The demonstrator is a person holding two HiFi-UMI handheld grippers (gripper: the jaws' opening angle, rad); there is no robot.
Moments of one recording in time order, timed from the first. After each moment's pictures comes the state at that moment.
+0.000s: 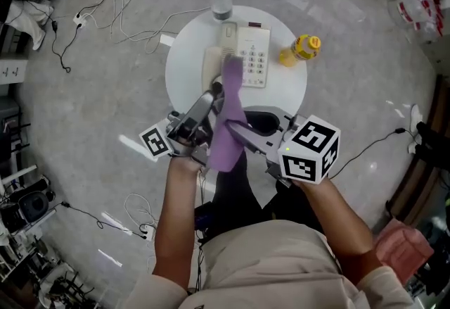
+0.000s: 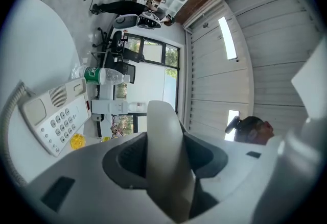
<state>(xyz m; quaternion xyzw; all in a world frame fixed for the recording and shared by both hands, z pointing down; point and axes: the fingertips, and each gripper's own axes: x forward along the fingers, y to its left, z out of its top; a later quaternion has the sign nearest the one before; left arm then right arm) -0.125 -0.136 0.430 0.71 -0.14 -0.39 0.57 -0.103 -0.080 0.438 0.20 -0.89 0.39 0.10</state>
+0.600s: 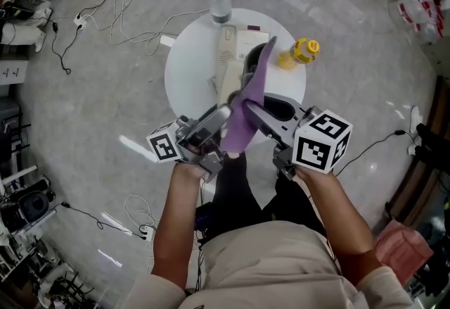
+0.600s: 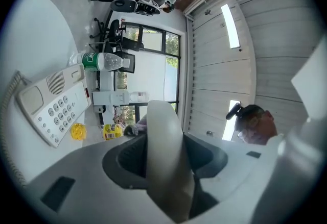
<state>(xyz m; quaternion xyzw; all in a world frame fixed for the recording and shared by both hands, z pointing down) -0.093 -0.121 0.430 0.75 -0.11 -0.33 0.56 -0.061 -0.122 0.446 0.28 -0.86 0.42 0.06</state>
